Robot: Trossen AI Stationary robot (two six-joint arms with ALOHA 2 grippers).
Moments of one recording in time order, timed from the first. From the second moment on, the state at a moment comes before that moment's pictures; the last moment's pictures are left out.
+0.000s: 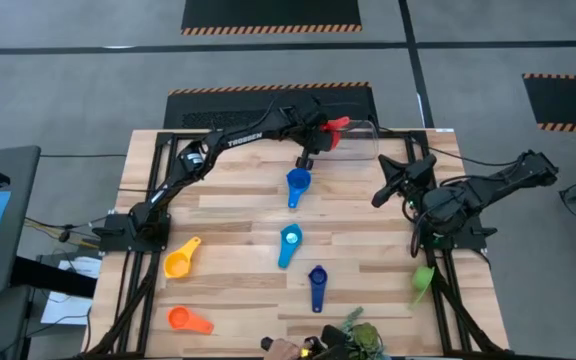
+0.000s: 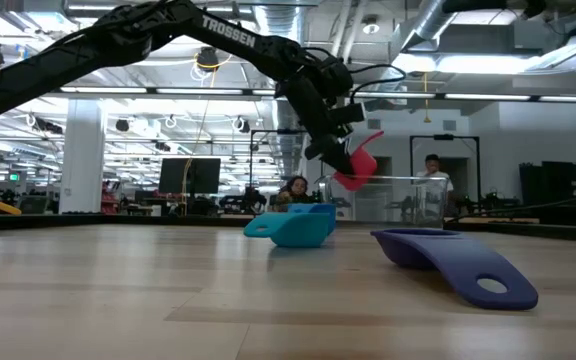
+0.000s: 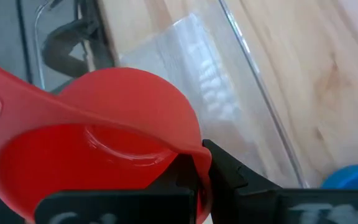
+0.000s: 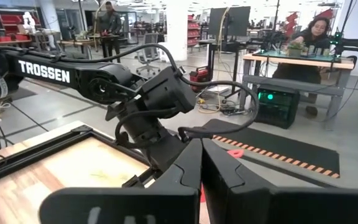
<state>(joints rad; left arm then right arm) 0.45 2.43 2.30 -0.79 0.09 0.87 0.41 0.81 0.79 -0.18 1.35 0.26</state>
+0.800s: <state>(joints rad) 0.42 2.43 2.30 -0.80 -0.04 0.94 0.48 0.81 0.79 -0.18 1.36 0.26</state>
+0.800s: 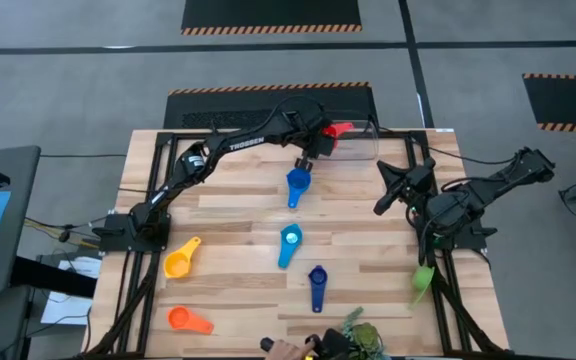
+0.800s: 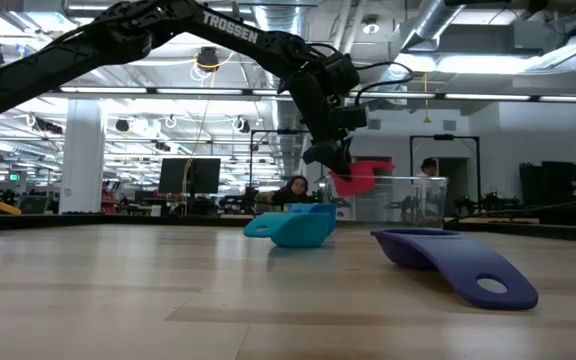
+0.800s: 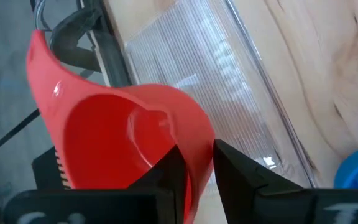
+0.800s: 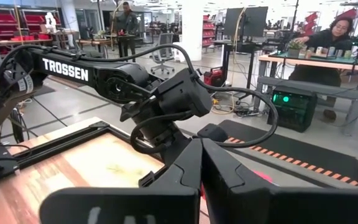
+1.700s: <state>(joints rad) 0.42 2.42 2.30 -0.80 -0.01 0.92 0.48 0.81 0.79 -0.18 1.35 0.26</state>
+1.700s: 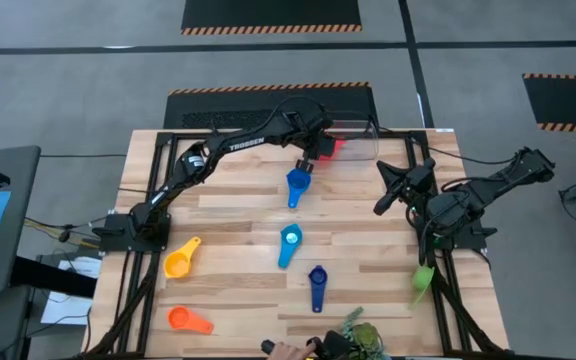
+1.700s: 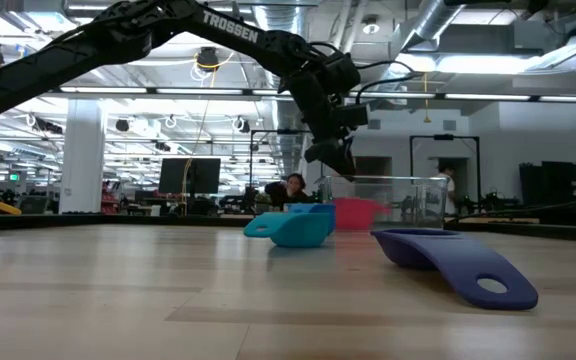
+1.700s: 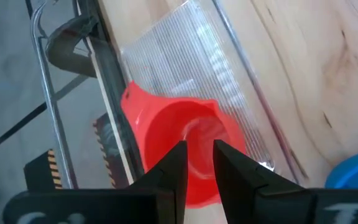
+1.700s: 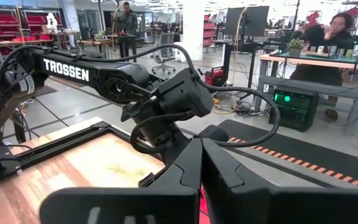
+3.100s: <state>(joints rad) 0.29 1.50 1.04 -0.88 -0.01 0.00 0.49 0.81 0.79 -0.18 1.28 0.27</state>
